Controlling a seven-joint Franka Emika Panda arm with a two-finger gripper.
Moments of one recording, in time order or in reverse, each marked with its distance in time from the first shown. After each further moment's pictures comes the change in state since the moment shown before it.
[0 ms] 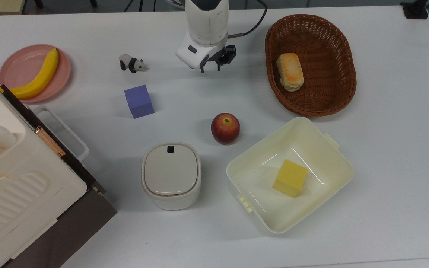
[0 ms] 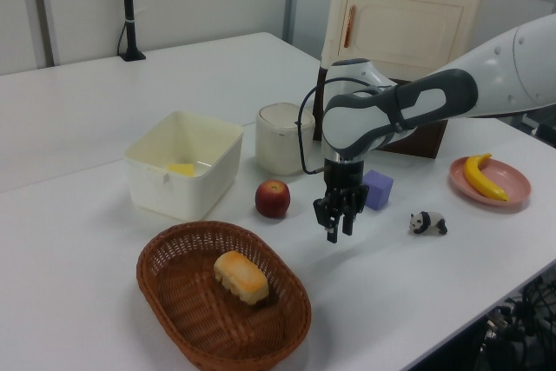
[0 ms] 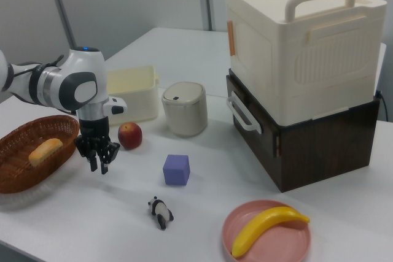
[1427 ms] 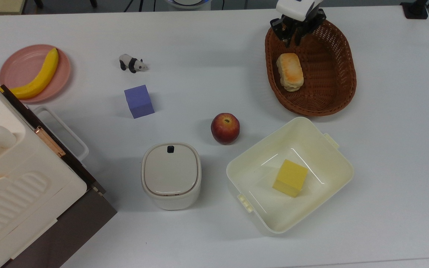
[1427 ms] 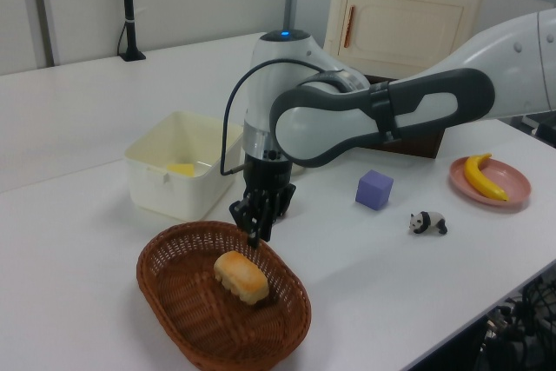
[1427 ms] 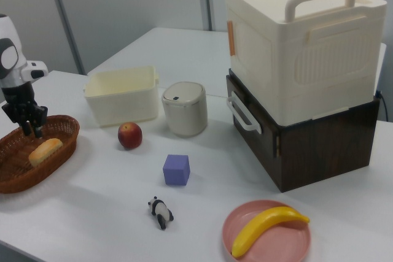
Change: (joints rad) arm 0.158 -0.060 0.238 0.130 0.000 -0.003 0.301
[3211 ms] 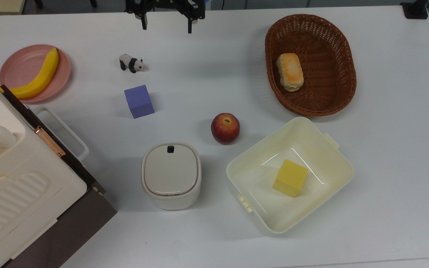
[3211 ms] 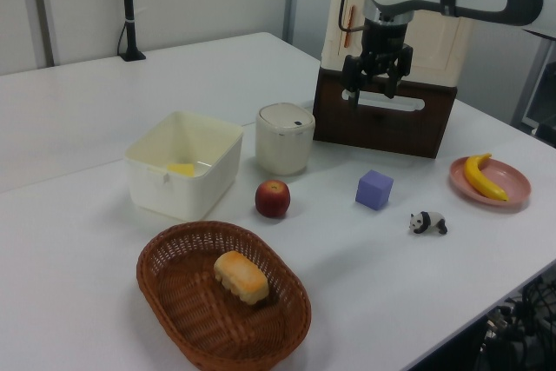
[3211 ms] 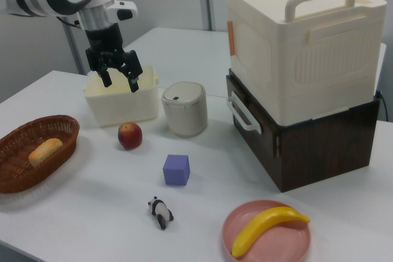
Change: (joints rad) arm -0.294 -0.037 -0.236 0.341 -0.122 -0.356 -0.220
